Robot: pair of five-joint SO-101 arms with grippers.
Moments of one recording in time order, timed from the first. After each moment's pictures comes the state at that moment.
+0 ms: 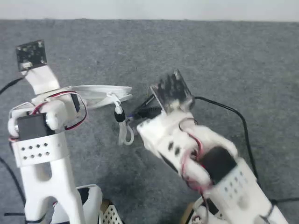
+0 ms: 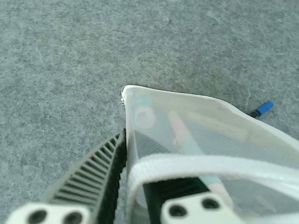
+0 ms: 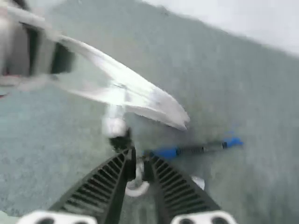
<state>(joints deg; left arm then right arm) -17.8 -38.9 24.6 80.7 10.9 -43.8 -47.4 28.6 63.1 -9.7</state>
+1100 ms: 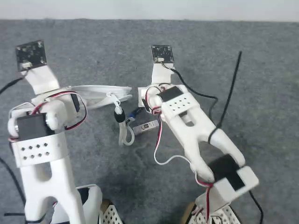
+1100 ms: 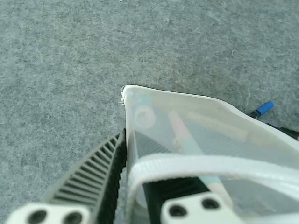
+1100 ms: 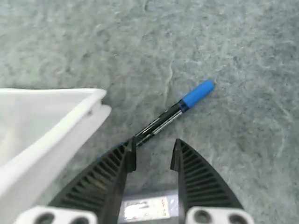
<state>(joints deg) -17.8 -38.9 24.6 80.7 10.9 -31.5 7.6 14.3 44.7 -23.8</state>
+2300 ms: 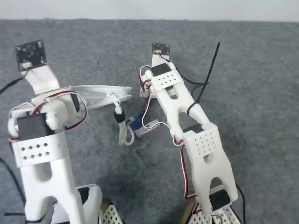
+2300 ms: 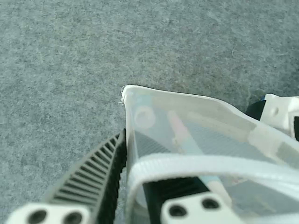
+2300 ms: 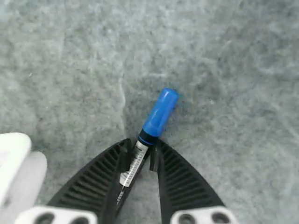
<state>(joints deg) -17.8 -38.9 24.6 80.7 10.9 -28.0 51.1 -38.6 73.6 -26.8</state>
